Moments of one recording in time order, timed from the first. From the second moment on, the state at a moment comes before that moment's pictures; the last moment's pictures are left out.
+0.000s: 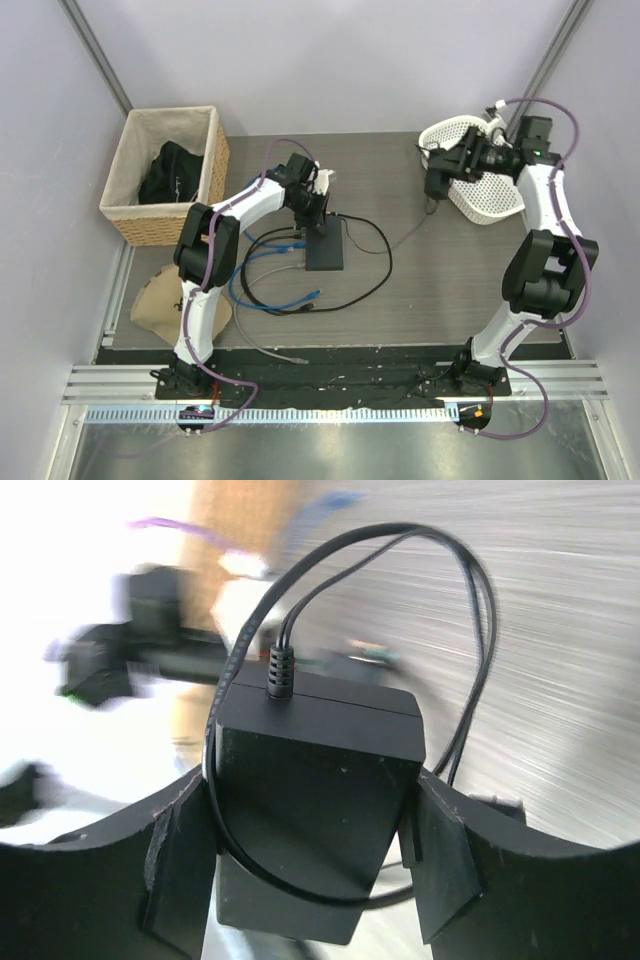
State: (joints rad) left arm -0.48 2.17 1.69 -0.62 0.42 -0.10; right arm -0.20 1.77 1.57 -0.49 -1.10 0.31
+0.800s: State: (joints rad) left arm -0.47 2.19 1.71 -0.64 0.45 -0.11; right arm -0.31 1.45 0.89 -0.71 -0.08 -0.97
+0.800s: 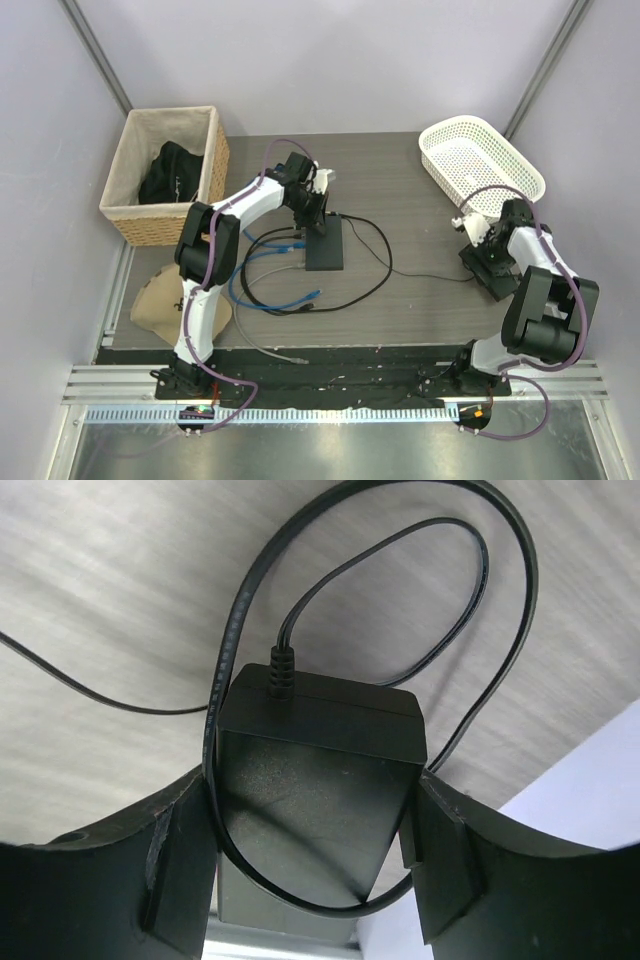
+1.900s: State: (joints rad) left arm -0.48 2.17 1.68 -0.61 0.44 -0.08; right arm 0.38 1.71 1.01 -0.38 -0.41 -0.41
